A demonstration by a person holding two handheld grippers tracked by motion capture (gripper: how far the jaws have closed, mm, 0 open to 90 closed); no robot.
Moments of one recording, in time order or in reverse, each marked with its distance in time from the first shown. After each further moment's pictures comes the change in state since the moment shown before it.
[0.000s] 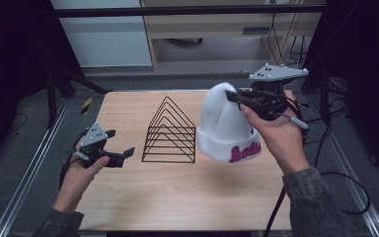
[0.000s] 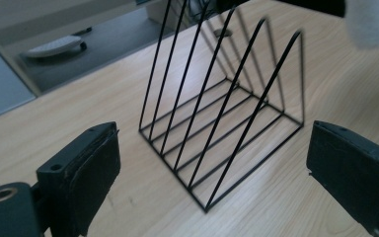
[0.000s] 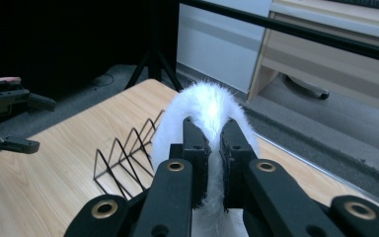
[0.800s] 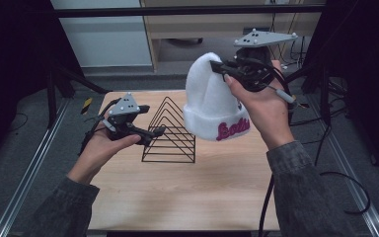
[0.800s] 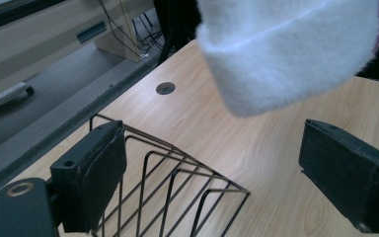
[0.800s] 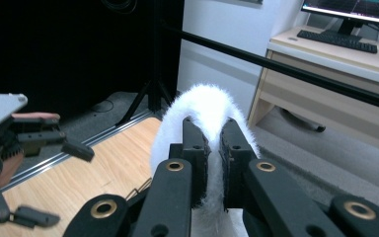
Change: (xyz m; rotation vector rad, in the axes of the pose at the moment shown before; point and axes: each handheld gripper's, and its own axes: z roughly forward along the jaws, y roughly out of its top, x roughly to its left) left arm -0.037 0.105 0.032 -0.027 -0.183 0.143; right arm 0.009 0.063 0.015 -0.097 -0.002 -0.034
